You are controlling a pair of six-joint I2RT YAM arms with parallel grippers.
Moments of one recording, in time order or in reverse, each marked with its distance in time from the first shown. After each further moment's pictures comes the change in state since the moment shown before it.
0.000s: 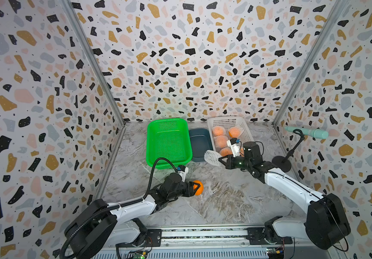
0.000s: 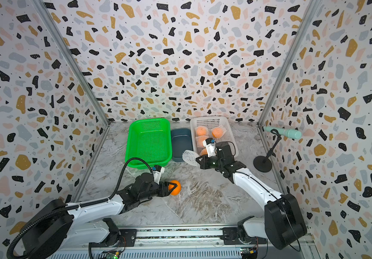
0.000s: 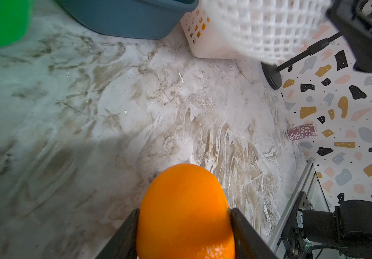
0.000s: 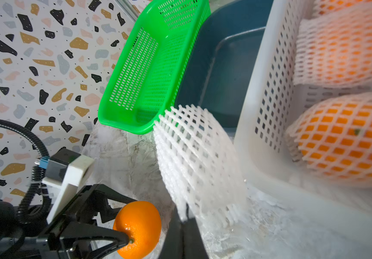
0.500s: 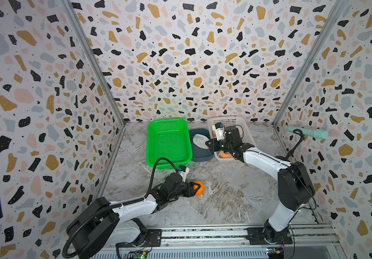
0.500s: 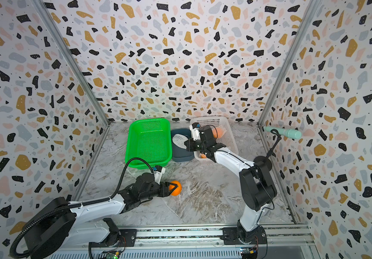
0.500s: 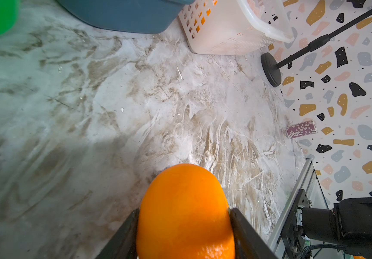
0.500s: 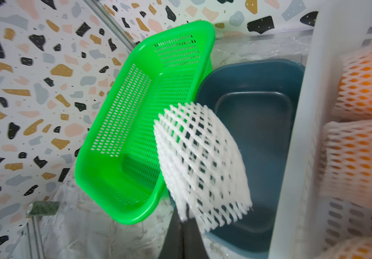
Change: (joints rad) left arm 0.000 0.024 0.000 0.020 0.013 0.000; right arm 0.075 0.464 0.429 0.070 0.140 0.003
